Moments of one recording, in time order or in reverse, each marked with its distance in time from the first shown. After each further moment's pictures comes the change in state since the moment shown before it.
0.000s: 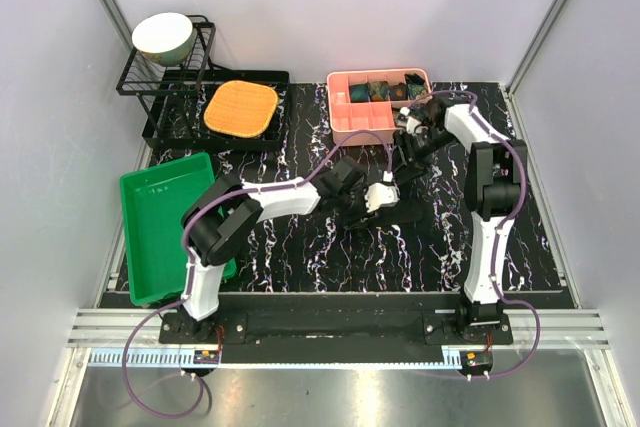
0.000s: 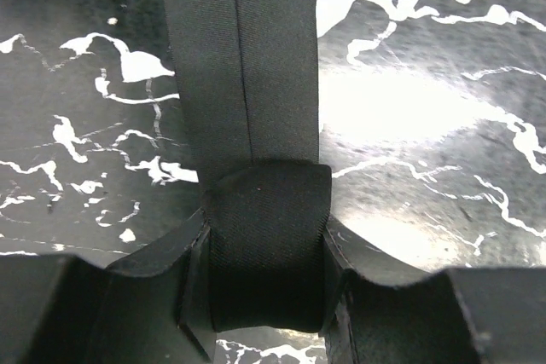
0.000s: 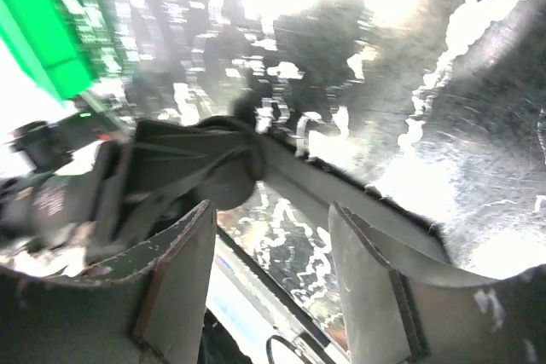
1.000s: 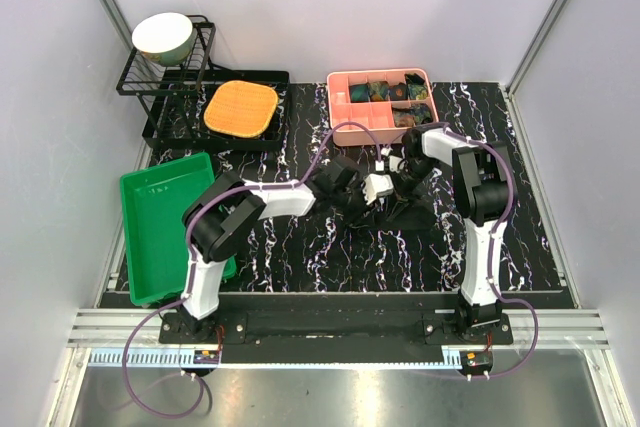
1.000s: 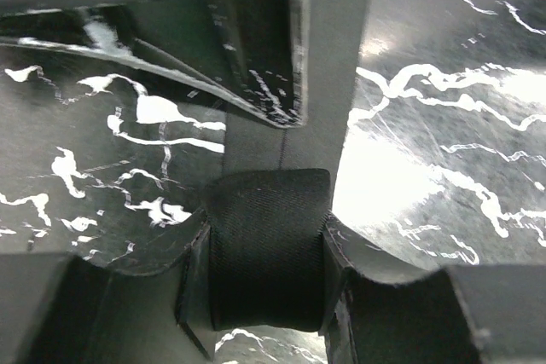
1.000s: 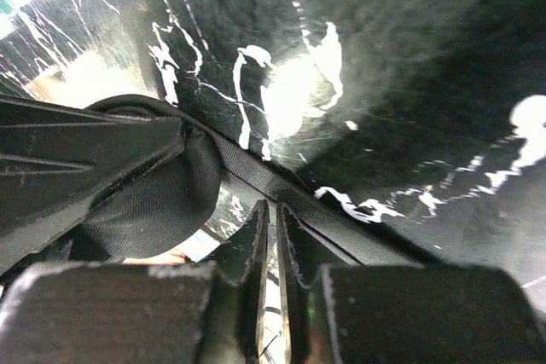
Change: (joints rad) left arm 0.036 0.025 -0.051 0.246 0.129 -0.207; right arm 0.119 -0.042 -0.293 0.093 0.157 0.031
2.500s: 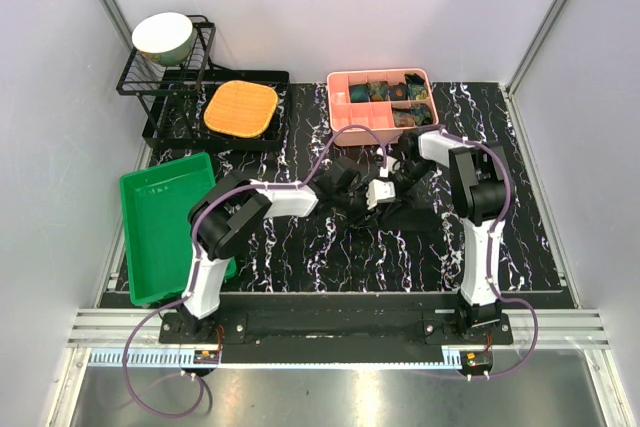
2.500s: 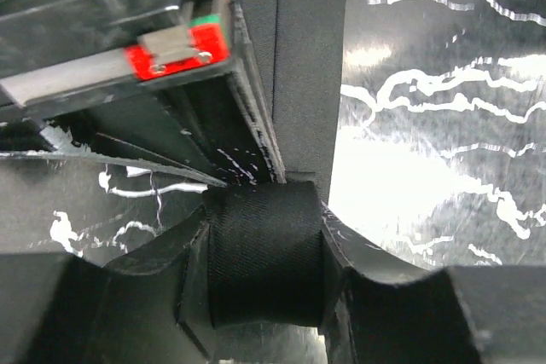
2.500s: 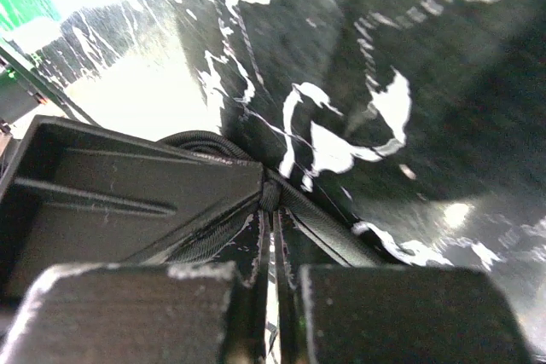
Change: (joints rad) left arm -0.002 0.049 0.010 0.055 0.089 0.130; right arm 0.009 -0.001 -0.031 0.072 -0.085 0.037
